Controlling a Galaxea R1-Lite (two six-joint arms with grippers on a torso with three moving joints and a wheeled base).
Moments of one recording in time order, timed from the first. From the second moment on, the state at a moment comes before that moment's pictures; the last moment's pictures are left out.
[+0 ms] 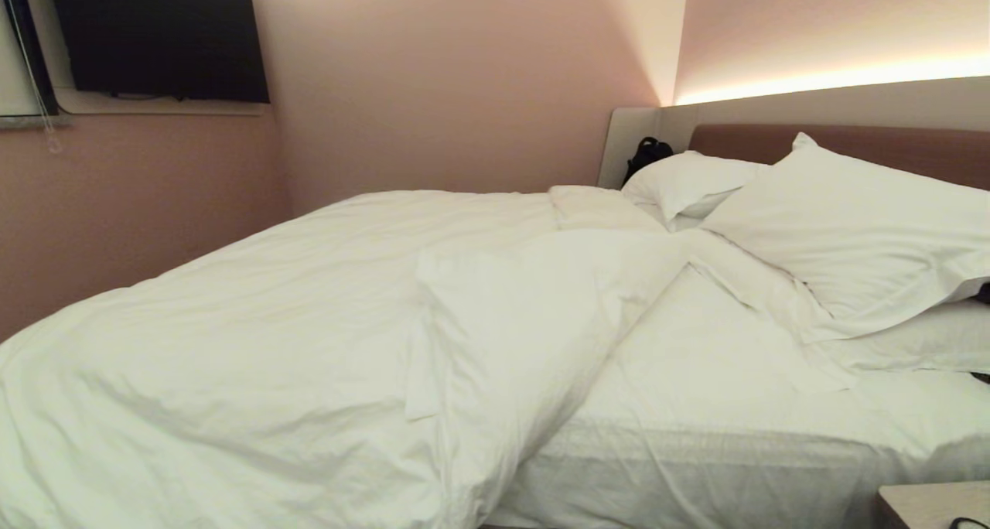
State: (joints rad) left arm -0.01 0.00 0.00 0.01 -0.01 0.03; right arm 0.01 0.00 0.00 0.00 0.00 0.01
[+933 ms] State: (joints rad) left arm -0.01 0.00 0.00 0.01 0.00 0.01; right arm 0.01 0.00 0.00 0.00 0.00 0.01
